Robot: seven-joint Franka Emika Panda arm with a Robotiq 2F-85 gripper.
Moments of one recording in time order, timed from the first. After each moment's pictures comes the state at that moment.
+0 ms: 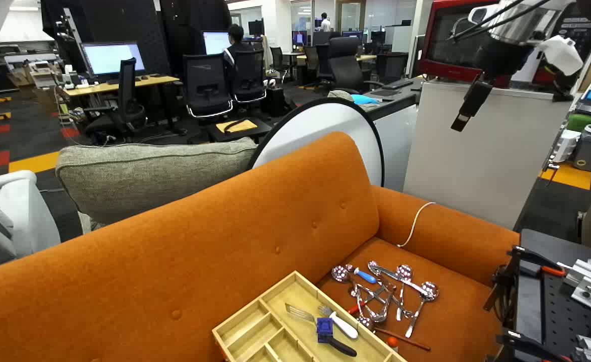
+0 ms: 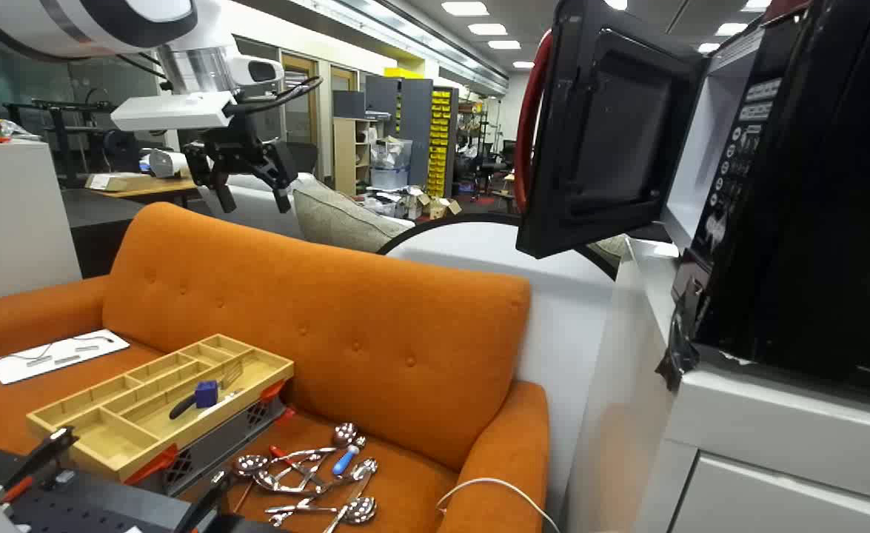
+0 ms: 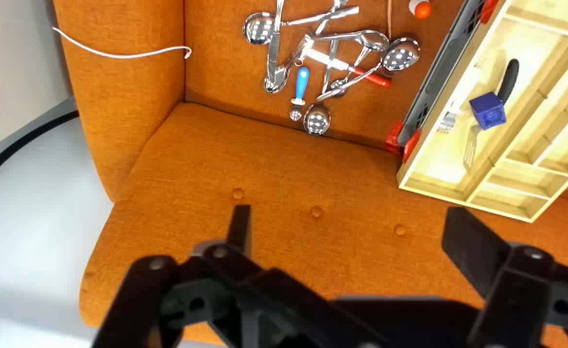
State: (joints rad) arm -0.07 -0.69 -0.07 -2.74 -0.15 2.33 -0.12
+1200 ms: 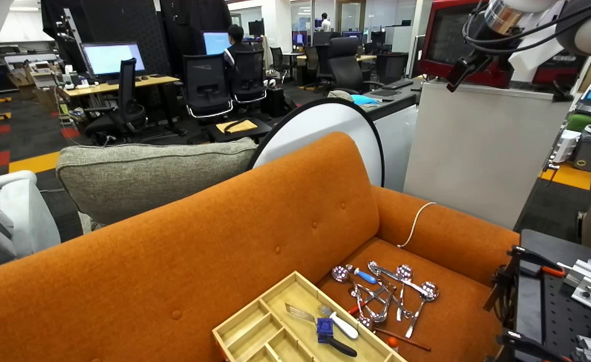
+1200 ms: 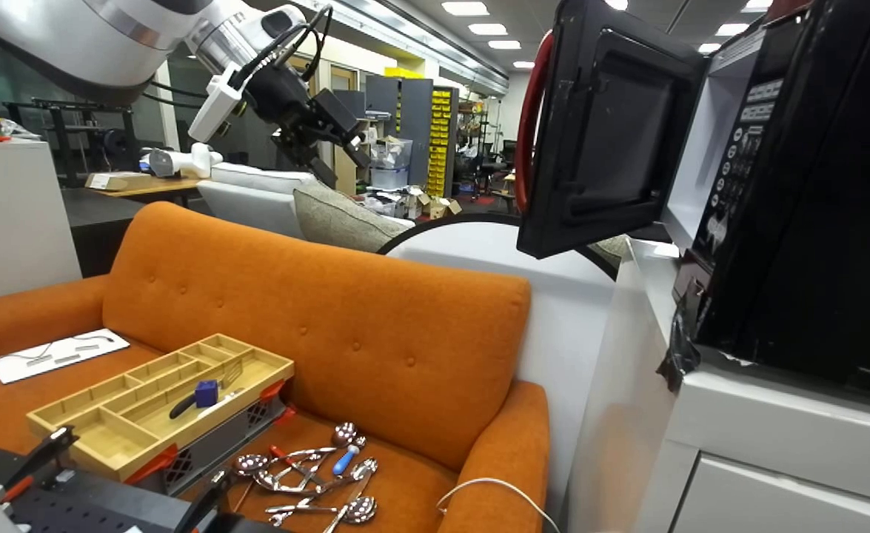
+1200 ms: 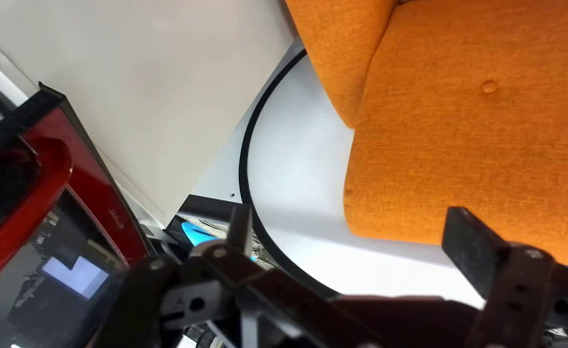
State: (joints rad) arm -0.51 -0.66 0.19 -2.70 -0.63 2.55 0.49
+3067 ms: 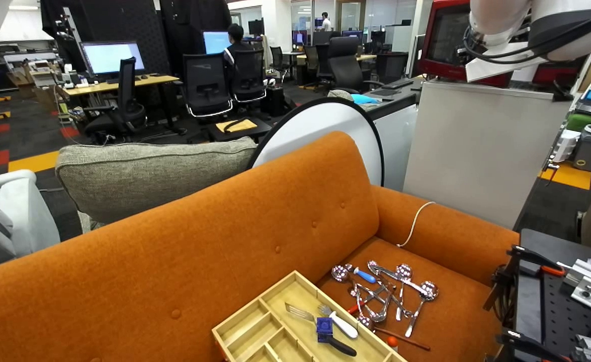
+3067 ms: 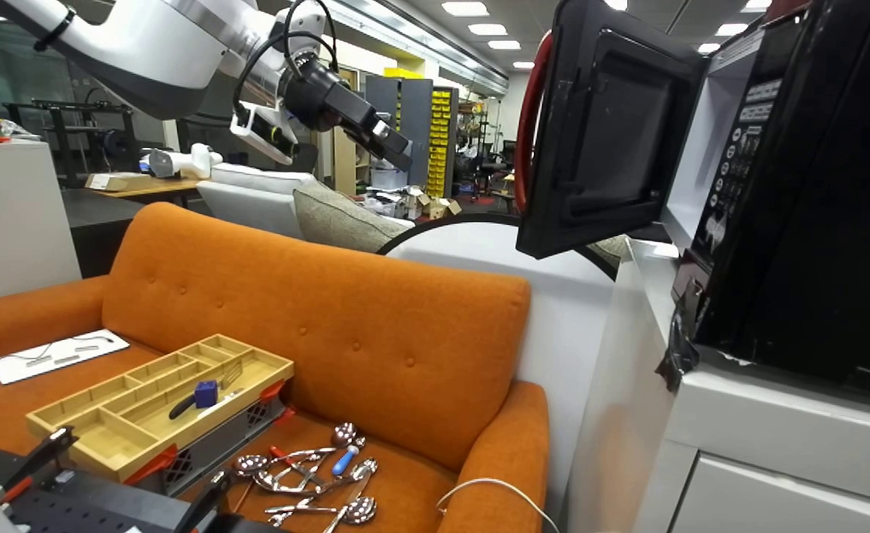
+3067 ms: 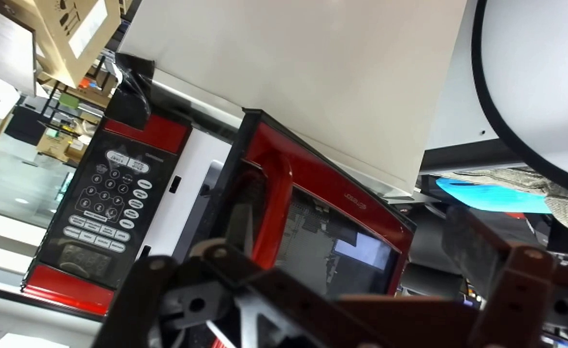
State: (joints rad) arm -0.75 -0.51 0.41 -2.54 -1.07 2.25 1.42
